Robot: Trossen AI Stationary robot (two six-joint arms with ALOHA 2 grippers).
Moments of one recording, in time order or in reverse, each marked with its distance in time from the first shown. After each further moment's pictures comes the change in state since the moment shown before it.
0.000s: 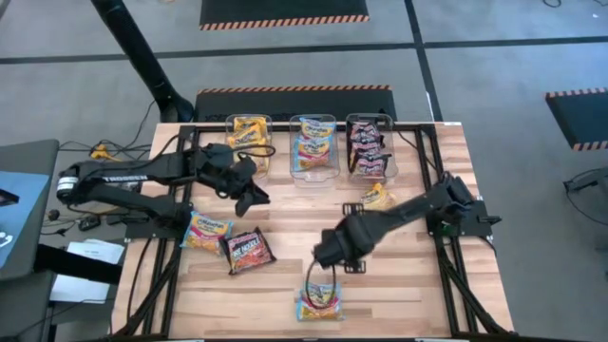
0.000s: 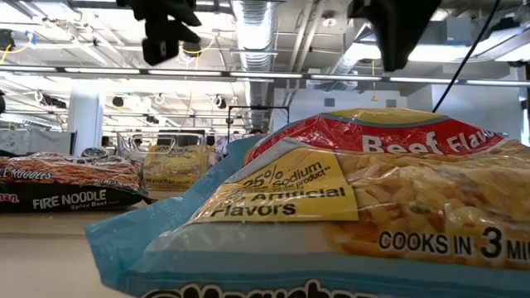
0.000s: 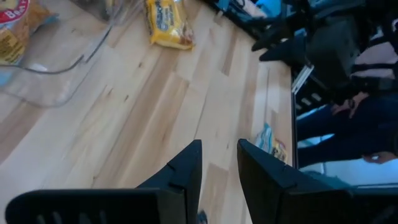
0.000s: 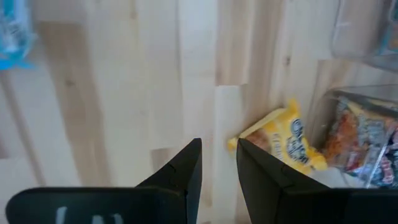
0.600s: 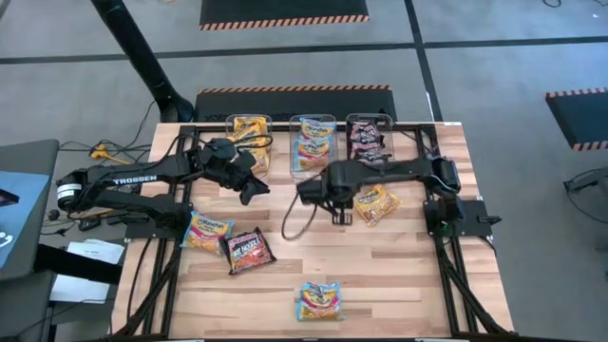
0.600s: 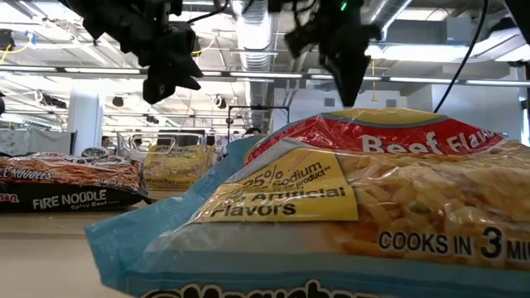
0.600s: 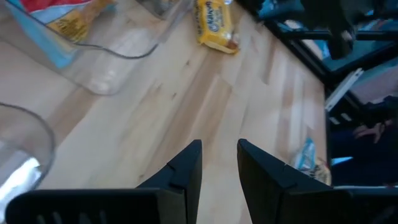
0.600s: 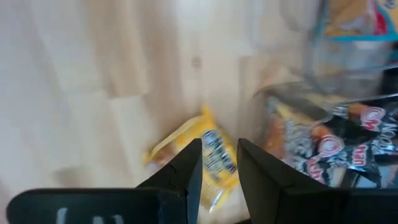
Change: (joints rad) left arm 0.190 0.000 -0.203 0.181 0.079 0.021; right arm -0.360 0.026 0.000 0.003 0.019 -0.273
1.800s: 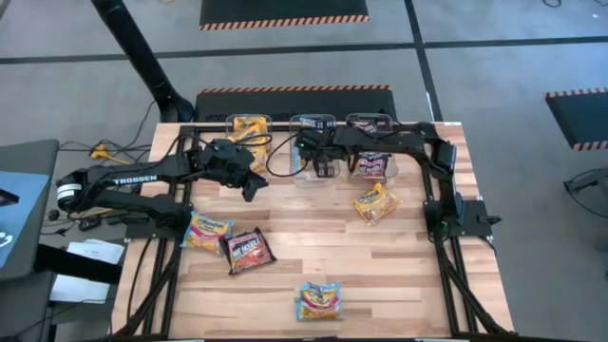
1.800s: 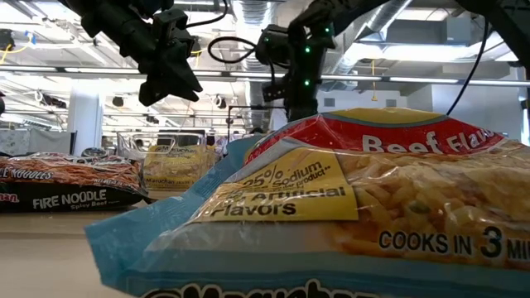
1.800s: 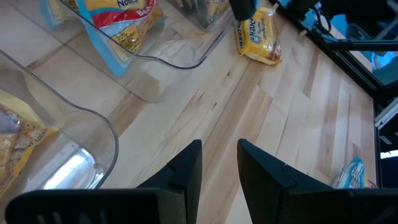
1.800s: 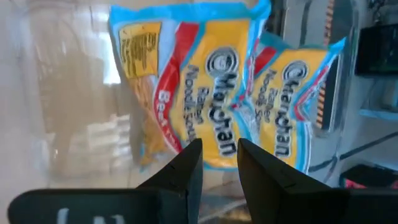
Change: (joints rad) left arm 0.005 0.000 0.000 -0.036 -0.165 0.028; right arm -0.340 0.012 -0.192 0.753 0.179 -0.582
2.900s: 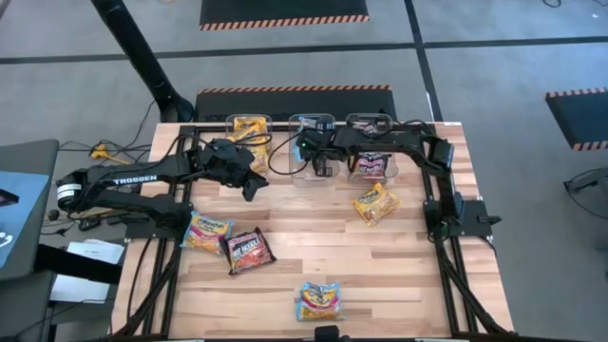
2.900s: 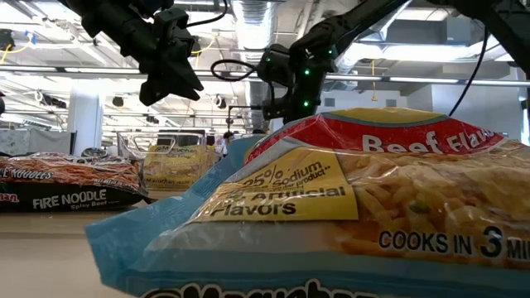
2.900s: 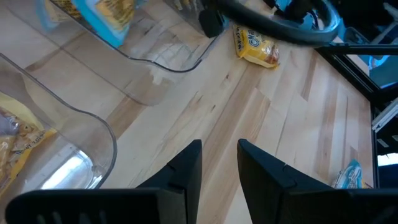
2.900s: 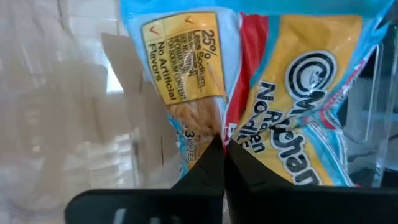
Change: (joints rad) left arm 0.000 0.000 0.000 0.010 0.000 -0.010; right arm -0.050 0.028 -0.105 0.189 -0.011 -0.030
